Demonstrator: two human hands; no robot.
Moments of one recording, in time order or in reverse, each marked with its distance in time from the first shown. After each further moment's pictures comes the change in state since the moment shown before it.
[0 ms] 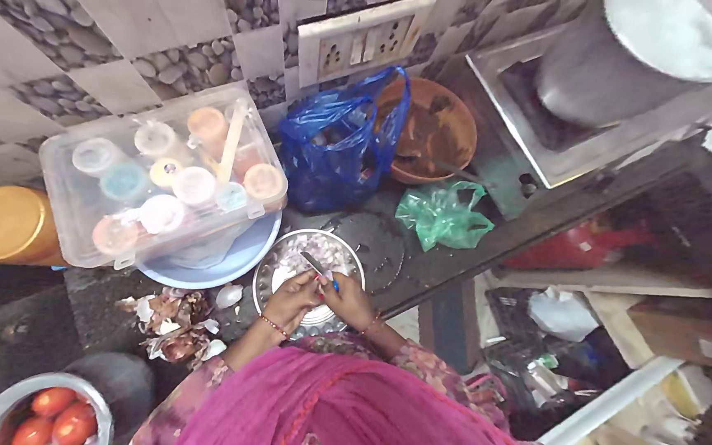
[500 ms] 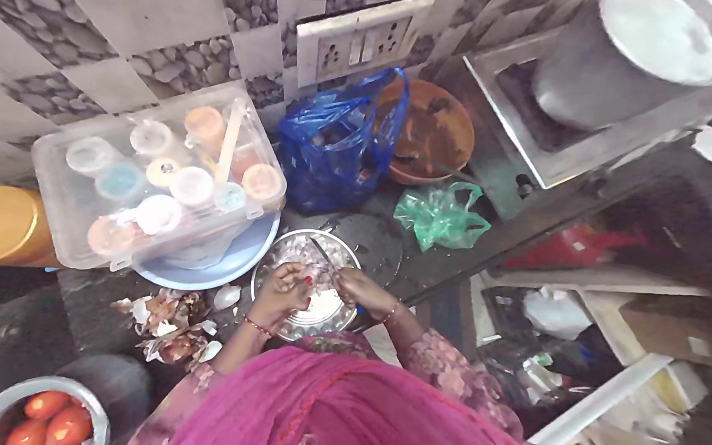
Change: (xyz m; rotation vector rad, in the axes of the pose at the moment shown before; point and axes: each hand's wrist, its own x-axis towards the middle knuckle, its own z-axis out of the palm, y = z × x) left_hand -0.008 0.016 -0.006 0.159 0.154 0.092; right_hand 0.013 0.004 -0.042 0.673 -0.426 0.327
